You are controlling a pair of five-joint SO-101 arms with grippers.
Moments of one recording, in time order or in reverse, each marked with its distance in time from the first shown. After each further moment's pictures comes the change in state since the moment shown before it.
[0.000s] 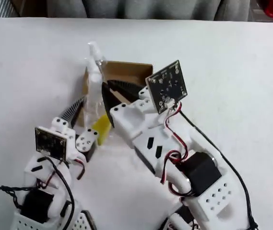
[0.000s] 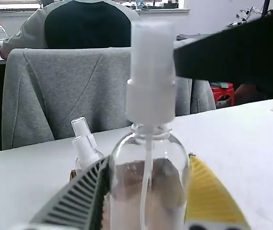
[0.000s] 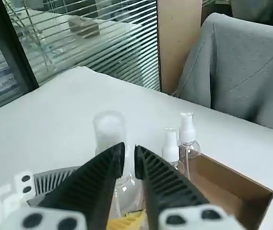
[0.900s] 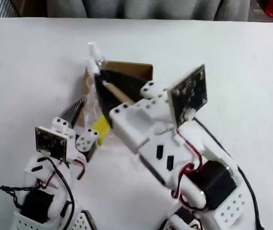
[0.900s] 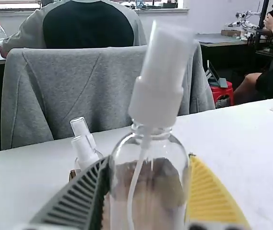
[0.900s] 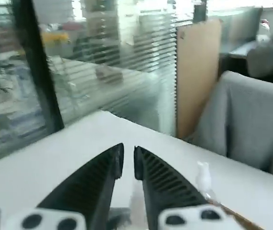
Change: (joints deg) left arm 0.1 0.0 0.0 0.0 0.0; right arm -2.0 0.0 -10.1 1.3 -0.4
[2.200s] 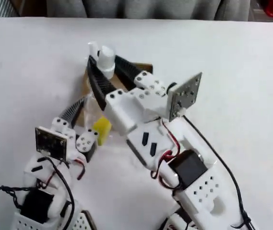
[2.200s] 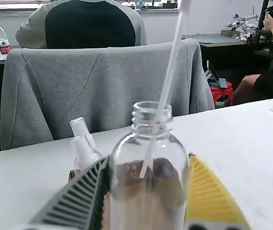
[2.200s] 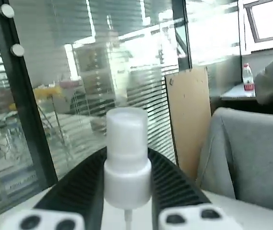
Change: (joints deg) left arm 0.1 0.0 0.0 0.0 0.0; right arm 0.6 -0.1 20.3 -34.5 -4.9
